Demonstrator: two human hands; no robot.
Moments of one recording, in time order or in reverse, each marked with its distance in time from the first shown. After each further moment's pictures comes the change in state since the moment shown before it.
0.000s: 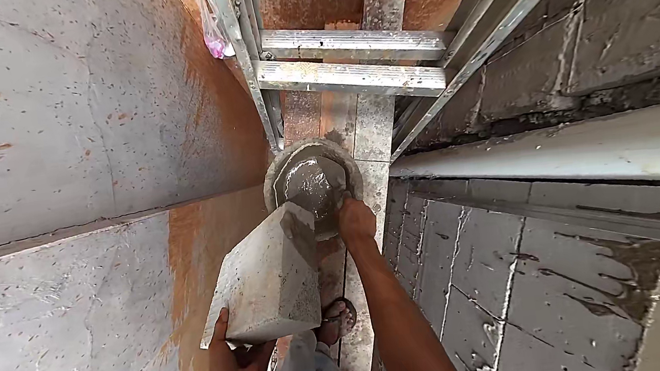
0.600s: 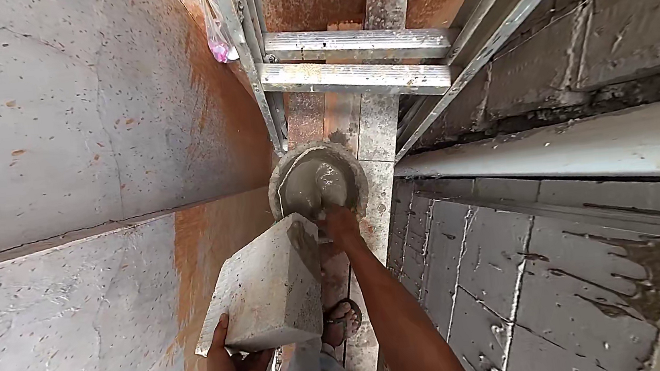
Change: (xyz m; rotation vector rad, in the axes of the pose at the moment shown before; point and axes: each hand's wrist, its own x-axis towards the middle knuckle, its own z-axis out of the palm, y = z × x) left_hand 0.006 0.009 -0.012 0.049 0.040 0.037; right_hand 0.025 -0.015 0.032 0.107 -0.254 -0.133
